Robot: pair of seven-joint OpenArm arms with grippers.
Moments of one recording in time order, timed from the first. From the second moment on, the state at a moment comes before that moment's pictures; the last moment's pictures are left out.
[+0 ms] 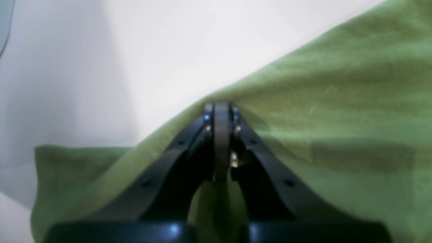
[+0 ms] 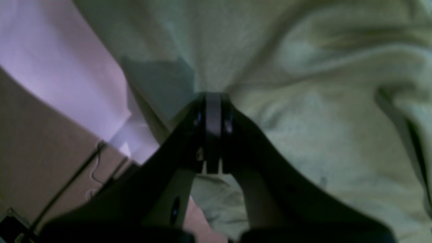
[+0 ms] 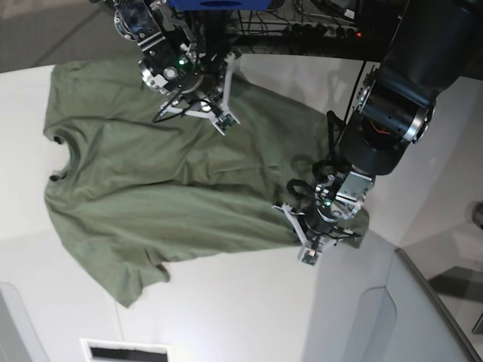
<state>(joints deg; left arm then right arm) -35.3 -8.2 30.5 14.3 -10.5 -5.7 -5.4 -14.1 1.0 -26.5 85.5 -6.8 10.6 -48.5</state>
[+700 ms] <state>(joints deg) -22.6 -10.1 30.2 48.0 -10.7 -6.0 14.6 -4.9 5.1 -12.3 91.4 -7.5 9.2 -55.5</state>
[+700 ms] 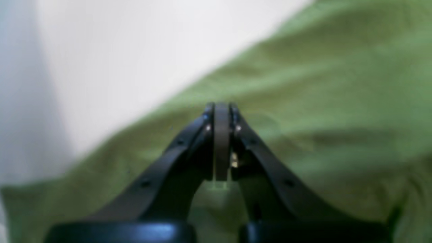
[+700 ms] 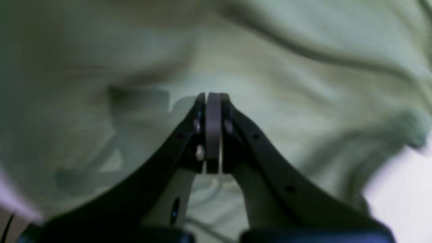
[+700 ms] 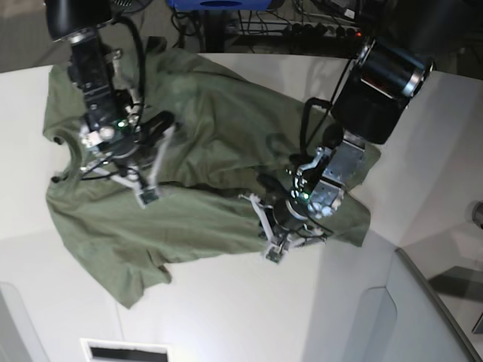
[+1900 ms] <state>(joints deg) -24.4 -18.1 30.3 48.8 -11.4 -5.5 17.6 -9.5 4.5 -12.0 93.1 -6.8 9.7 -54.0</state>
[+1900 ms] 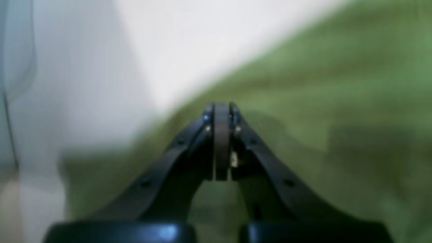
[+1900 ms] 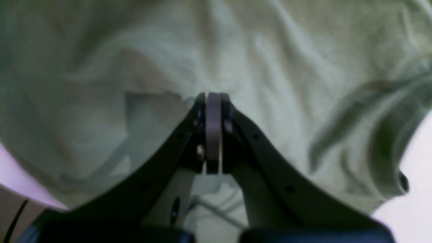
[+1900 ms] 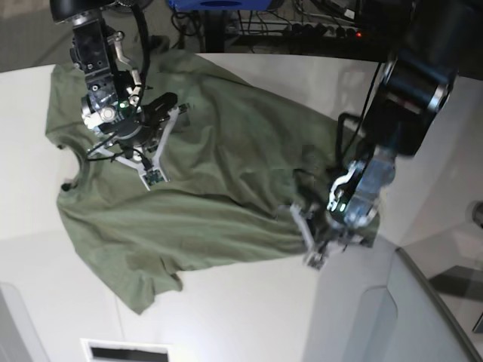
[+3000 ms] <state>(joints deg) 25.7 -20.8 -5.6 83.4 12.4 -6.0 25.2 -7.1 3.8 -12.5 91.7 -6.6 9.7 -54.0</state>
